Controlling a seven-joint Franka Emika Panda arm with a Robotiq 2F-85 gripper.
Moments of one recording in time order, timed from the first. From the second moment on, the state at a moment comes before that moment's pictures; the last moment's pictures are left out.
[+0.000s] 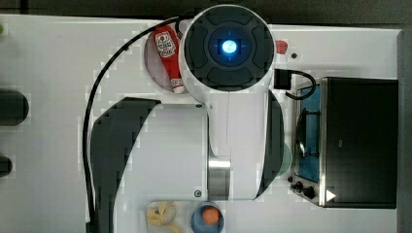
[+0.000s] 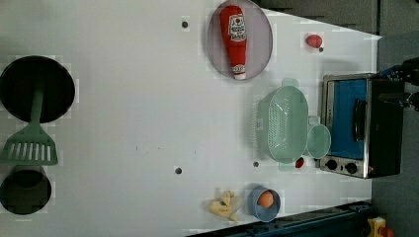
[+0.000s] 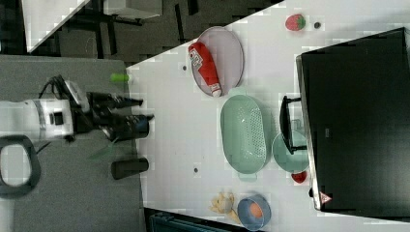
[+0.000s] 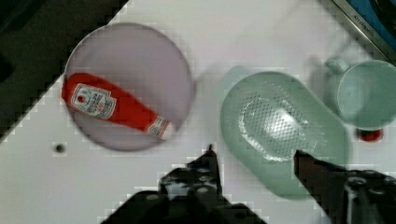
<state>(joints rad) 0.01 -0.04 -0.01 -1.81 -0.03 0.22 0.05</state>
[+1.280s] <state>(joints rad) -0.04 -0.15 -0.03 -2.37 -0.03 0.54 0.20</state>
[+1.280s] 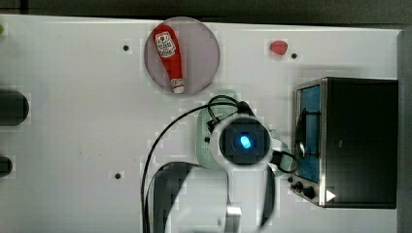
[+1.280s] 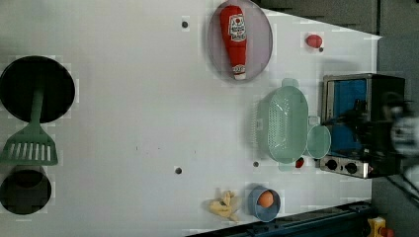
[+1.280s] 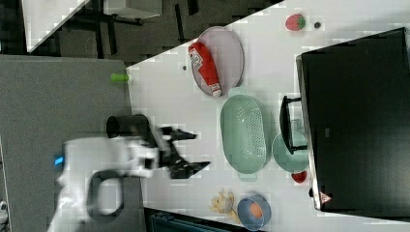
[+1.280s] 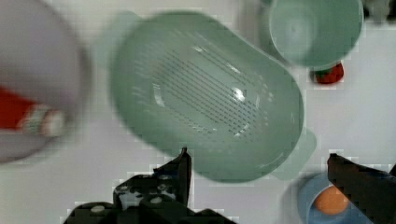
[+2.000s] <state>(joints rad) -0.01 0.25 -0.01 -2.41 -0.07 1.07 0.58</state>
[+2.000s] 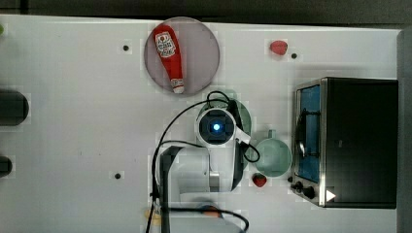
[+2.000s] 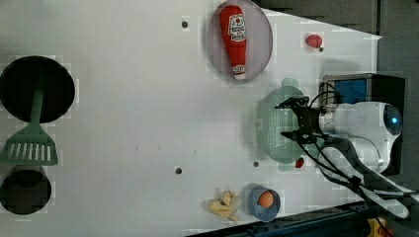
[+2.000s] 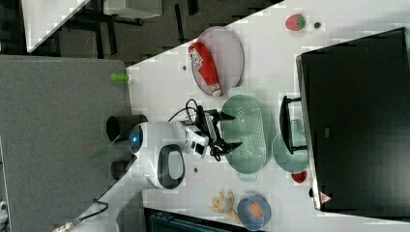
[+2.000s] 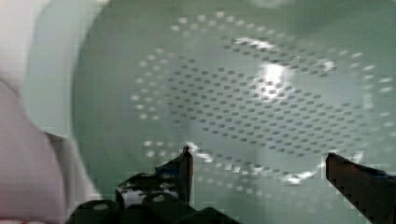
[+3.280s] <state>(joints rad) 0.11 0.41 0.06 -2.39 0.12 1.17 0.72</state>
